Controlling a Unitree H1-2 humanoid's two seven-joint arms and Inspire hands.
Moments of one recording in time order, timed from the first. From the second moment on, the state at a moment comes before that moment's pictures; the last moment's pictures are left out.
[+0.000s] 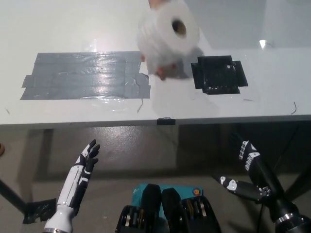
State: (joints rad) left_arm -0.04 0.15 -0.04 0.07 0.14 -0.19 -0.04; right_arm -0.09 -0.14 0.08 0.00 0.07 -0.11 0.20
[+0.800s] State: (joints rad) left_arm -0.04 0.15 -0.04 0.07 0.14 -0.19 -0.04; right_arm -0.71 -0.39 0.04 0.01 0.05 0.17 0.25
